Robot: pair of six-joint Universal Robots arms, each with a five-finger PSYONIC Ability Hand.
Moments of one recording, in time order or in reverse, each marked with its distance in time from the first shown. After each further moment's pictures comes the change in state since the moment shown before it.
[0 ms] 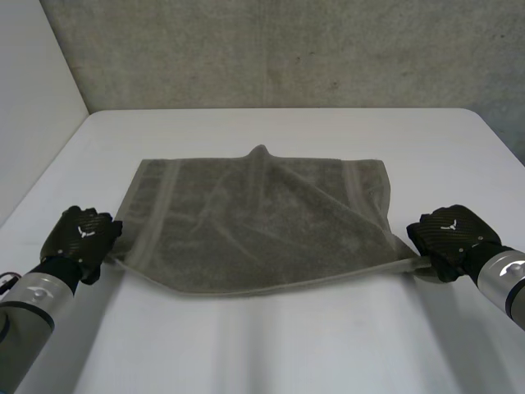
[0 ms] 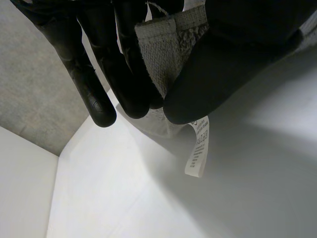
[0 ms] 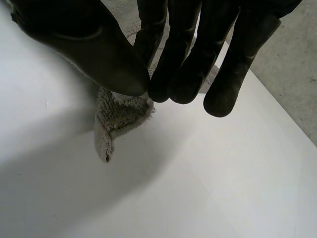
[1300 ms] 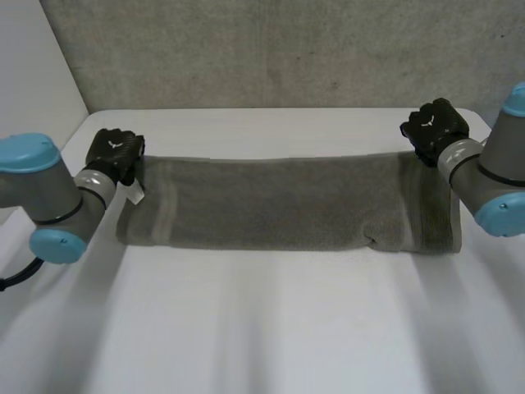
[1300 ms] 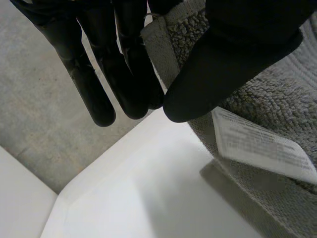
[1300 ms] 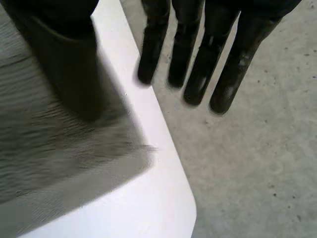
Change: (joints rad) left arm -0.184 -0.634 1.043 -0.251 -0.180 -0.290; right arm 0.147 0.599 -0.977 0.029 0.214 -0.176; left_hand -0.036 -0.081 -0.079 -0.082 -0.042; right_hand -0.674 -0.692 -0.674 -0.650 -0.704
